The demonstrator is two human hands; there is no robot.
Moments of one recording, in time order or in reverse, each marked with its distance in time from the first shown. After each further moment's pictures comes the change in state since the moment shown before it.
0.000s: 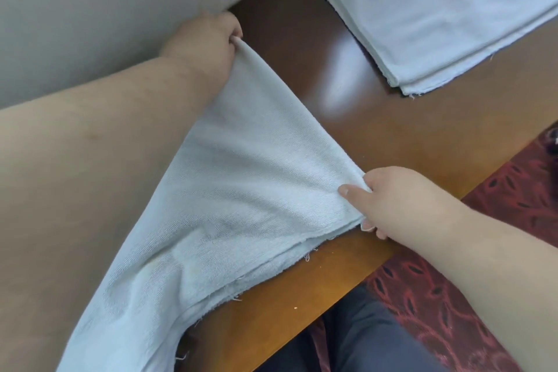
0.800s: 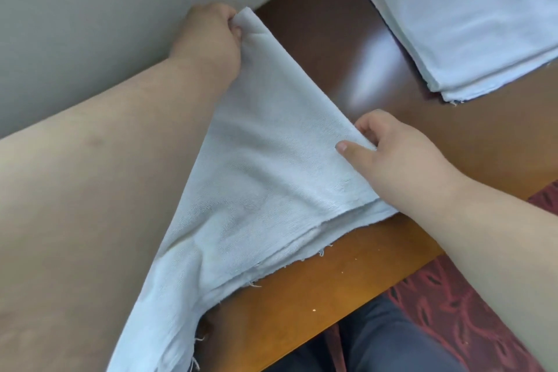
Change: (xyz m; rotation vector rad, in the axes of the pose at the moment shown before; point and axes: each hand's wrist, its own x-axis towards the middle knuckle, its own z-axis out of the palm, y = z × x) left_hand -0.008 -0.026 -0.011 -0.067 0.138 -0.236; right_hand 0.031 -0.037 -0.012 0.252 0.293 -0.284
